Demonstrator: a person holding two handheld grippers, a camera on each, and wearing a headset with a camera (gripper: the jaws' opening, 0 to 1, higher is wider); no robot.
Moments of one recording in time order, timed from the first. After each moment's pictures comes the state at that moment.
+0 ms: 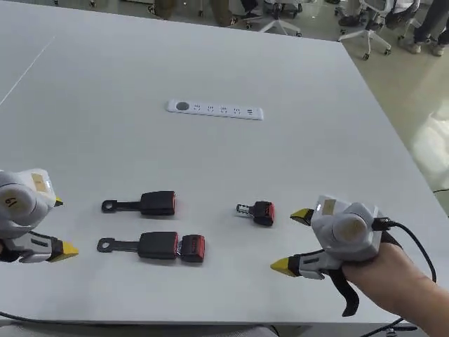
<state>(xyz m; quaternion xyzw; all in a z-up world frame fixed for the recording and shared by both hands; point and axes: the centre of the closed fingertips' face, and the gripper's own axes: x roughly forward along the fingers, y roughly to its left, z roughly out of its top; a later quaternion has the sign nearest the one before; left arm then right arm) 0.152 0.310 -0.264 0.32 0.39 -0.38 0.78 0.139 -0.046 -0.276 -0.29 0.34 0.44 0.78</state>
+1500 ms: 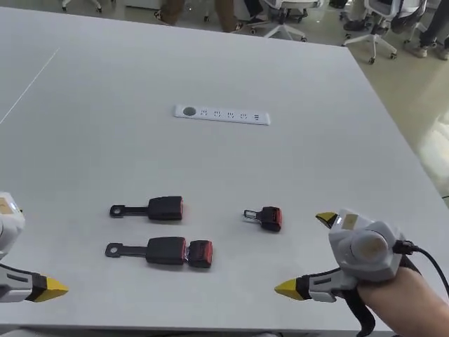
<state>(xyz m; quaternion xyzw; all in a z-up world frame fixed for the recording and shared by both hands) 0.127 0.348 -0.261 0.26 0.41 -0.31 0.82 0.137 -0.048 -0.272 -0.24 0.34 0.39 0.82</state>
